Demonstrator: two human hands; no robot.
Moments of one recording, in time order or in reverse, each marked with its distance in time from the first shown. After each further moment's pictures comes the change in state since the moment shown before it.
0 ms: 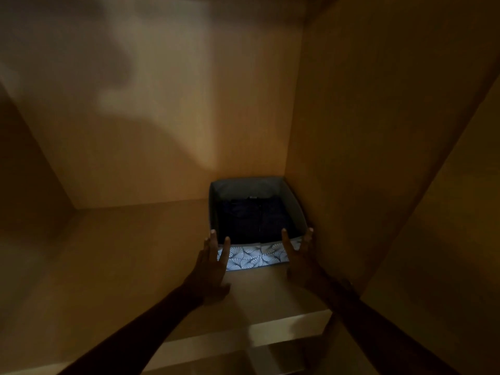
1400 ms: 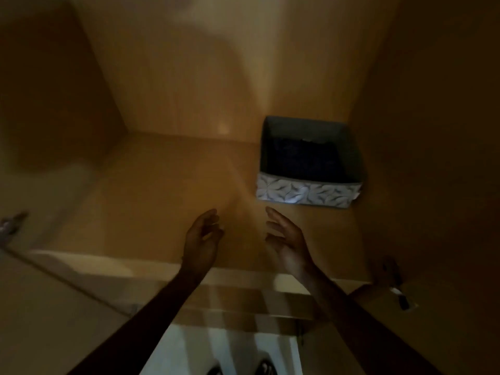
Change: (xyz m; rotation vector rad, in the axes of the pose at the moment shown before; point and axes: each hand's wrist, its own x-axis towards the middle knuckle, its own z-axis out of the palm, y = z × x) left_hand -0.081 -0.017 0.036 -1.237 0.725 -0.474; right_hand -0.035 -0.075 0.067 1.011 -0.151 -0.243
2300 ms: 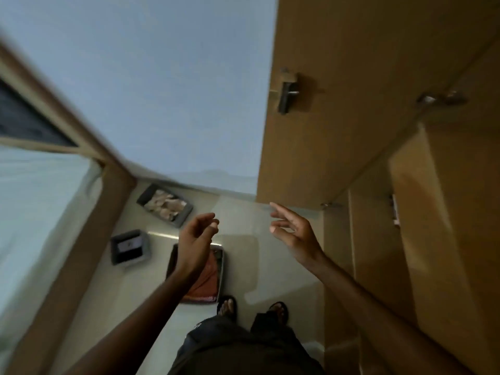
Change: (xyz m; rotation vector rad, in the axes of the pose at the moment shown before) left_hand -0.501 -0.072 -0.058 -0.275 1.638 -0.392; right_hand -0.242 0.041 0.230 -0.296 -1.656 -0.078
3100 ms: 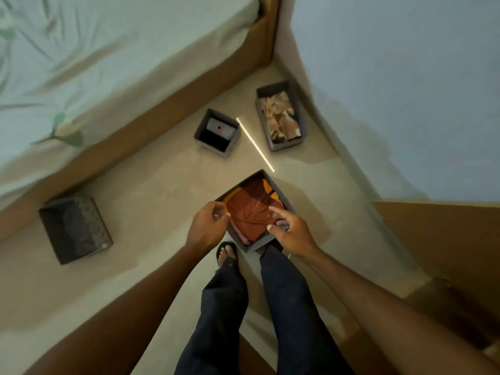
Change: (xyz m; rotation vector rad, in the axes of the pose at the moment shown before) left_hand 0.100 -0.257 -0.213 0.206 0.456 -0.612; right_hand 0.196 0.184 0.331 -0.597 -0.796 0.244
